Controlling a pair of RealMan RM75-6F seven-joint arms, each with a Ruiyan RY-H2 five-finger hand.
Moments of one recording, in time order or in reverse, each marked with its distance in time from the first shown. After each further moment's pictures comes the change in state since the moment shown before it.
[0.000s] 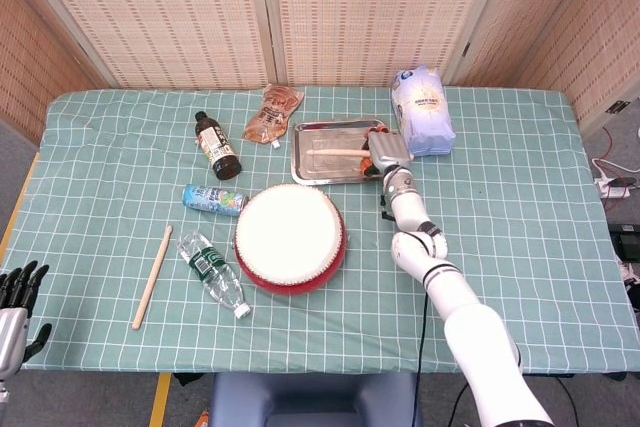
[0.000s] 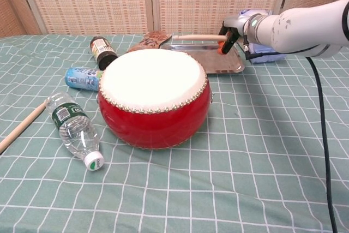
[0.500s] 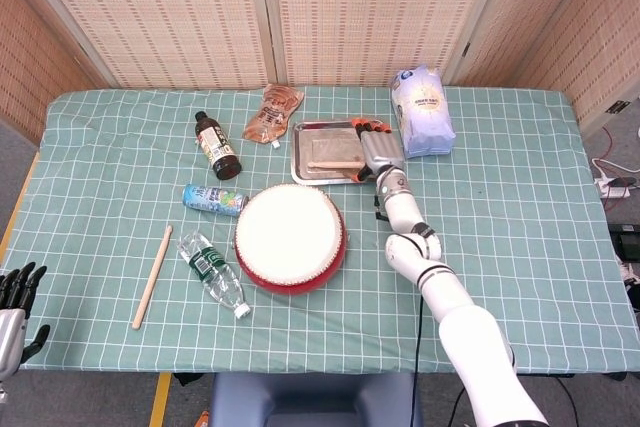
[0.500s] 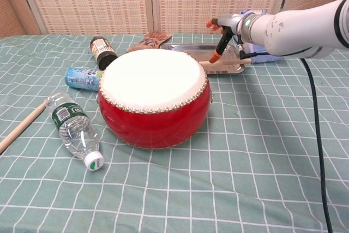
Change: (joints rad) left arm 0.003 0.003 0.001 0.007 0.001 -0.002 -0.015; right arm 0.016 -0.012 0.013 -0.002 -0.050 0.030 0.027
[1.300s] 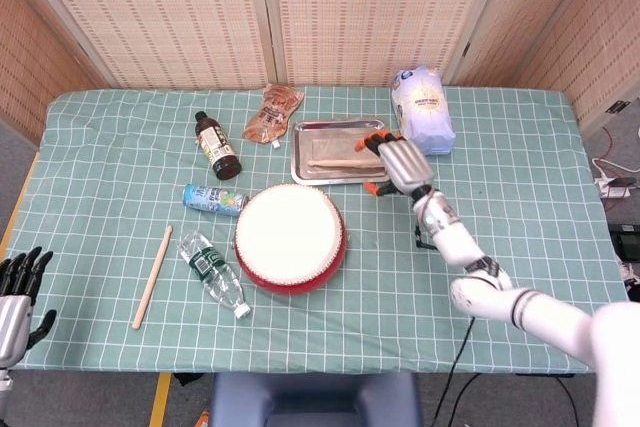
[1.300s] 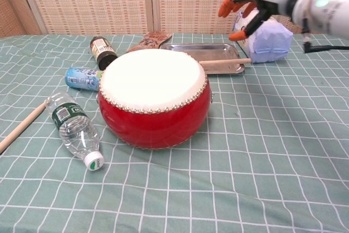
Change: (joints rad) left arm -0.038 0.009 -0.033 -0.029 0.026 0.011 0.018; right arm -0.408 0.571 -0.149 -1.085 -0.172 0.510 -0.046
